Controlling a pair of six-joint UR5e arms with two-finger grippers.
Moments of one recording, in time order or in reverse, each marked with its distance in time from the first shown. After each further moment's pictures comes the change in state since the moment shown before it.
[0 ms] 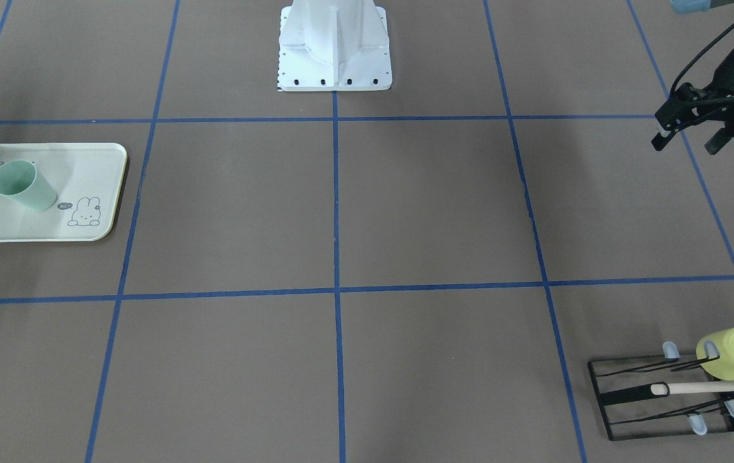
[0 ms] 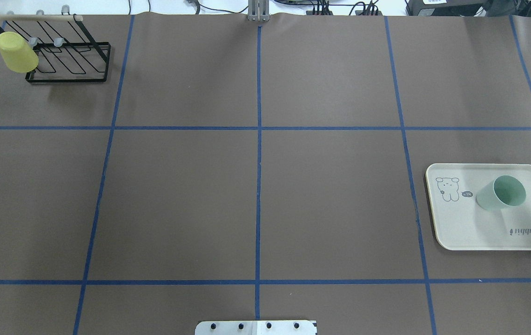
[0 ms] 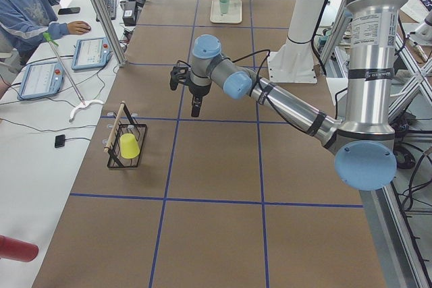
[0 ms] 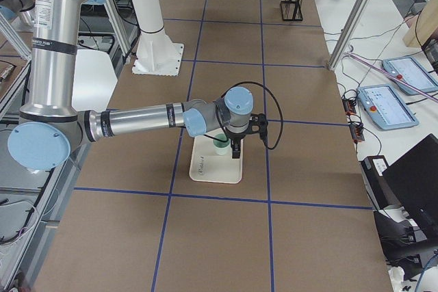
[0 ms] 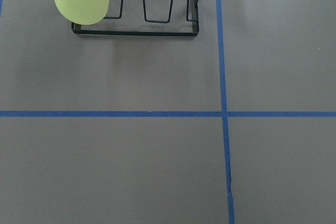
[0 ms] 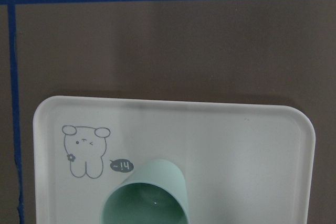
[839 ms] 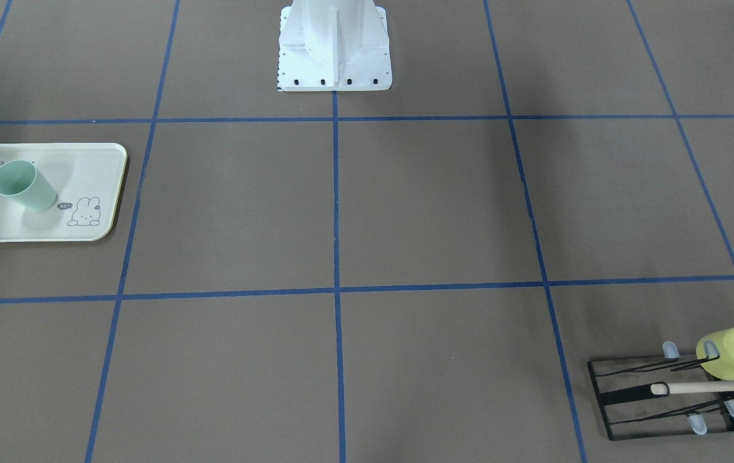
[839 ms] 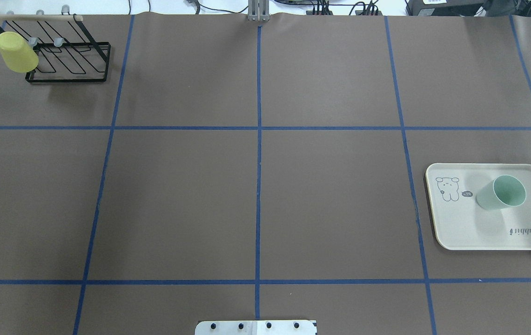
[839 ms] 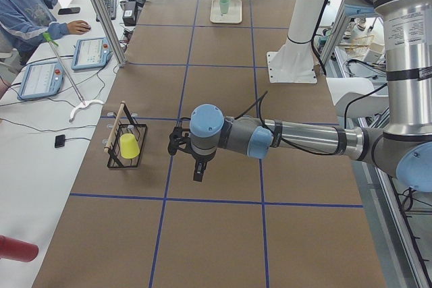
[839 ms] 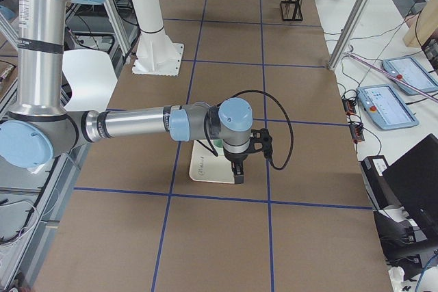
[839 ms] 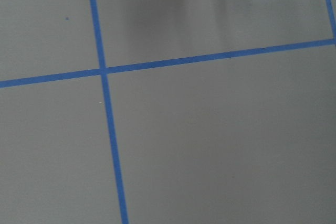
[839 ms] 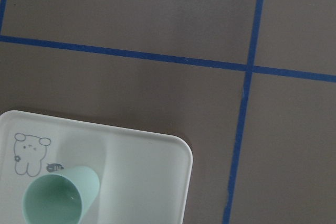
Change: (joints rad) left arm -0.350 0.122 0.278 0.005 -0.219 0.580; right arm 0.222 0.008 -0.009 -0.214 -0.051 -0.367
